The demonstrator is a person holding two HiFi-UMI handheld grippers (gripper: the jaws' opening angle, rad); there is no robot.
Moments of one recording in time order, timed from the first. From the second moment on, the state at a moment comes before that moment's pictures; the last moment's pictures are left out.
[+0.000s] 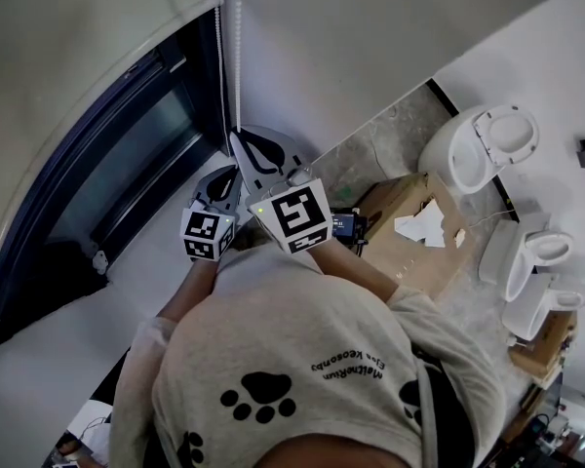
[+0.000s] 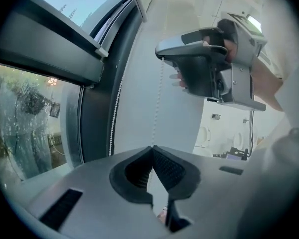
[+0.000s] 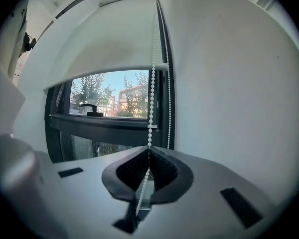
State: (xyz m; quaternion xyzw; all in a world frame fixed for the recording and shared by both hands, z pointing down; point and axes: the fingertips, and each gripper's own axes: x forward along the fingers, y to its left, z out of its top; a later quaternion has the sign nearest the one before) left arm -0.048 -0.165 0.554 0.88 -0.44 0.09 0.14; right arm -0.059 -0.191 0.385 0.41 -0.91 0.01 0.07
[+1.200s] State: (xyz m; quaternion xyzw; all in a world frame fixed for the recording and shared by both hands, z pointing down) left arm -0.065 -0.164 0.318 0.92 -0.39 0.01 0.03; right arm -0.059 -0.181 0.386 0.40 -0.91 -0.01 0.07
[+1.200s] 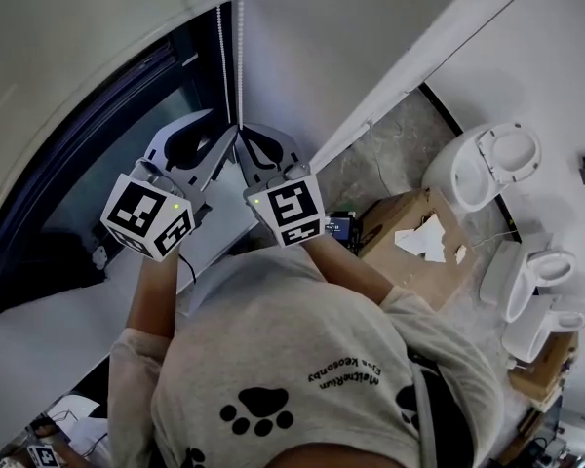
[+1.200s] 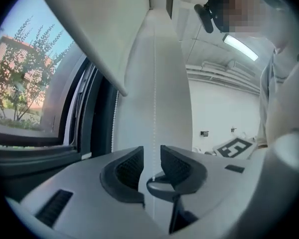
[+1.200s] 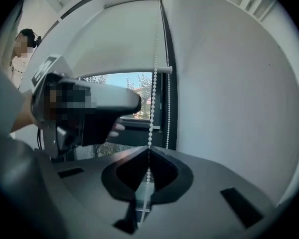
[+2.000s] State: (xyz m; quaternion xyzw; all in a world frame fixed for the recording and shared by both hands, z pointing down) left arm -0.045 -0.194 0.258 0.91 -0.40 0.00 -0.03; right arm -0.060 -0.191 0.407 0.41 -0.91 -0.02 0.08
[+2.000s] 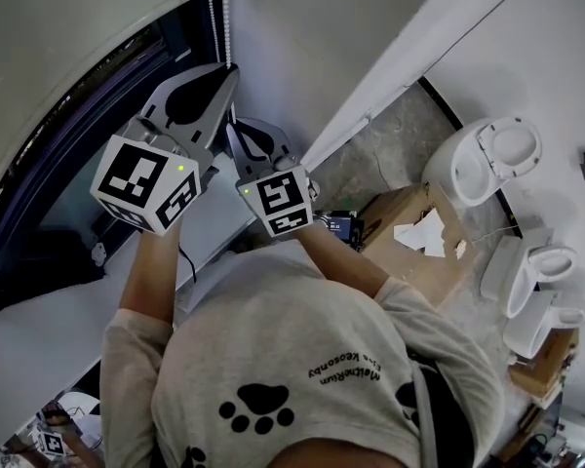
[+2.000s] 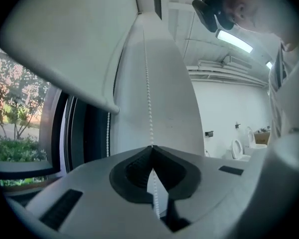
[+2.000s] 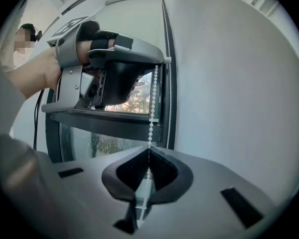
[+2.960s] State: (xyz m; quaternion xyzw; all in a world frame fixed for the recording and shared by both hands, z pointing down) left arm -0.043 -0.184 0.356 0.89 -0.46 -0.01 0.04; right arm -0.049 -0.178 0.504 0.38 -0.91 -0.01 0.16
